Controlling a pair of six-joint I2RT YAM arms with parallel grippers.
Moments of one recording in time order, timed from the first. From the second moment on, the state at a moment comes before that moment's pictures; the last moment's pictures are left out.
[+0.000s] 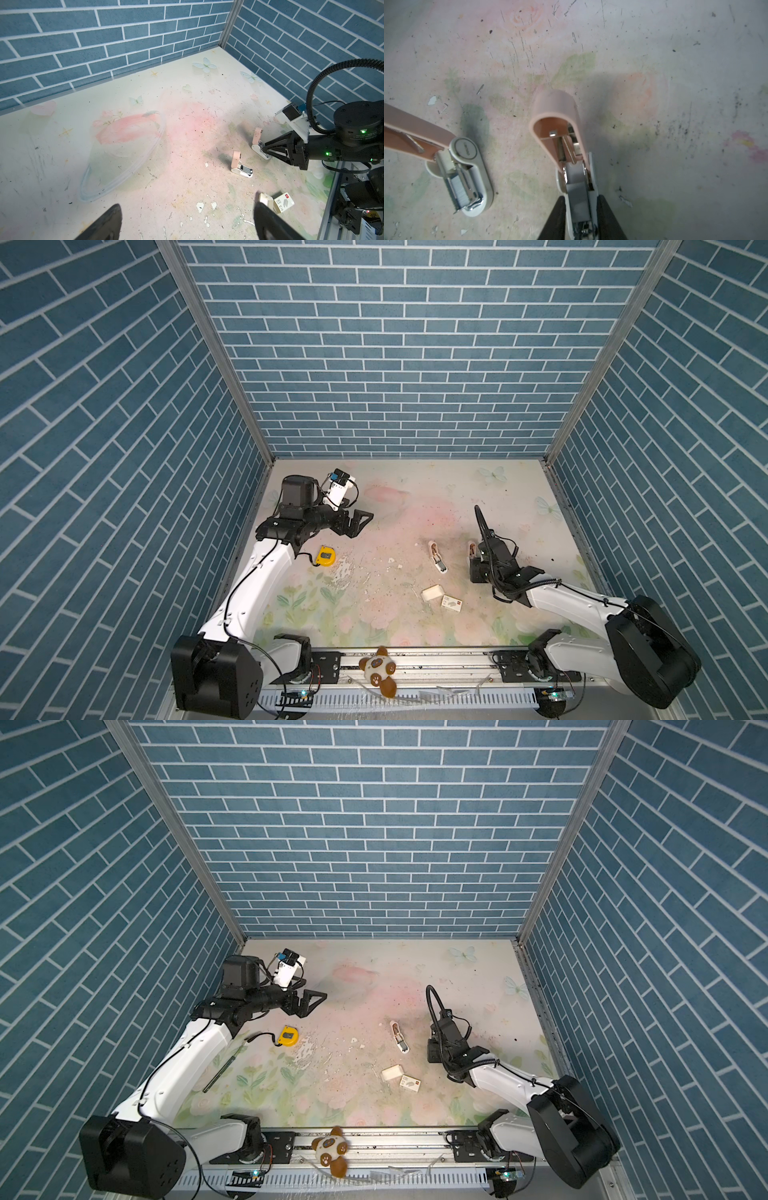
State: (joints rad) left arm -0.15 1.19 1.02 -0.46 0.63 0.15; right arm 0.61 1.22 0.44 -0.13 0.16 0.47
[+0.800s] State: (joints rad) left arm -0.15 1.18 1.02 -0.46 0.63 0.15; right arm 0.61 1.28 0.60 -0.25 0.27 0.47
